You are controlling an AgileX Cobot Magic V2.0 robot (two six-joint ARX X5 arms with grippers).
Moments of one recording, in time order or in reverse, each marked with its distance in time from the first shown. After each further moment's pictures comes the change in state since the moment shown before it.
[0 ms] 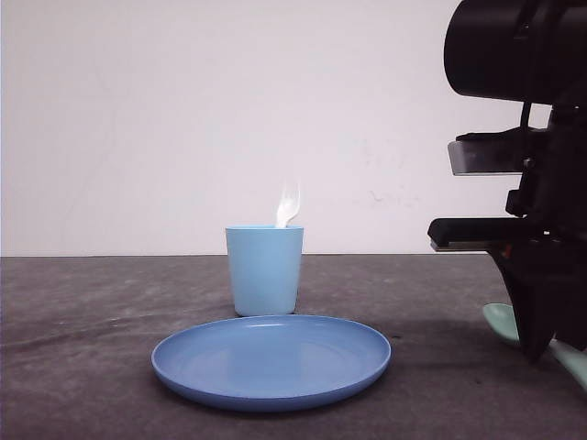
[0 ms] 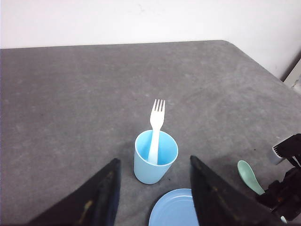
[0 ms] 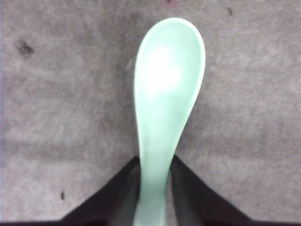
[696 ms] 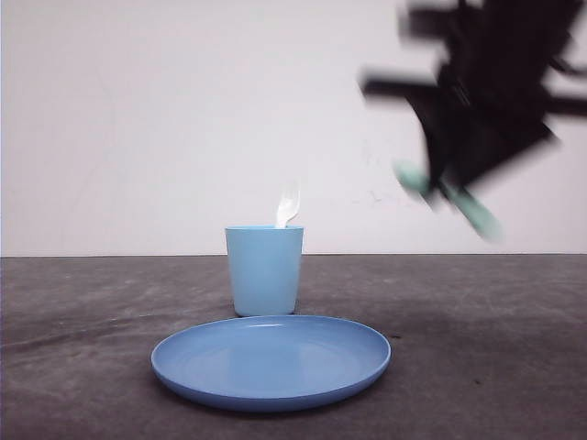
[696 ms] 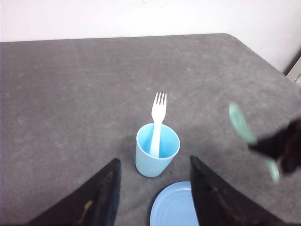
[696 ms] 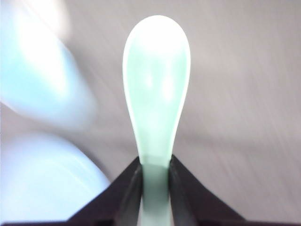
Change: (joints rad) left arm 0.000 0.000 0.000 -0.024 0.000 0.000; right arm 0.061 -0.061 0.299 0.060 0.077 -0.119
